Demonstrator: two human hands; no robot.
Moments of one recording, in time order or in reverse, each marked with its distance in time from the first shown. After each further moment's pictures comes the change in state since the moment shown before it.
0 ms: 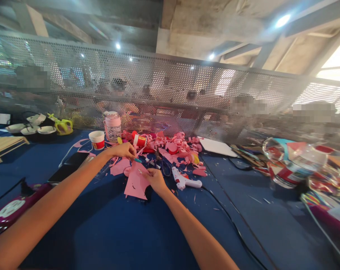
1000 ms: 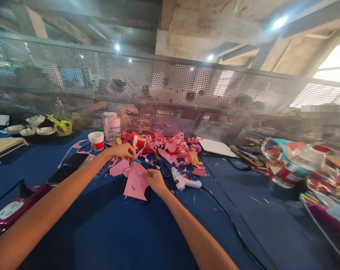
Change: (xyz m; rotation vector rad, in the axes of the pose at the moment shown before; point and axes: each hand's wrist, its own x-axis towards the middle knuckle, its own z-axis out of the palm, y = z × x) left_hand 0.001 0.000 -0.001 -0.013 -0.021 -0.008; right_hand 0.001 0.002 0.000 -0.018 0.005 -0.013
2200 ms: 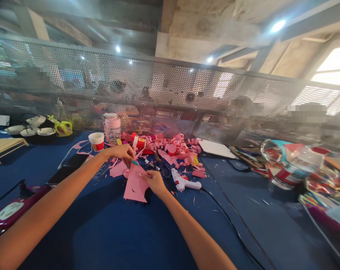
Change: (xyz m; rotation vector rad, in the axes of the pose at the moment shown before) left_hand -0.013 0.015 -0.001 -0.137 -0.141 -0.066; right_hand -0.004 -0.009 0.000 0.024 -0.013 -0.015
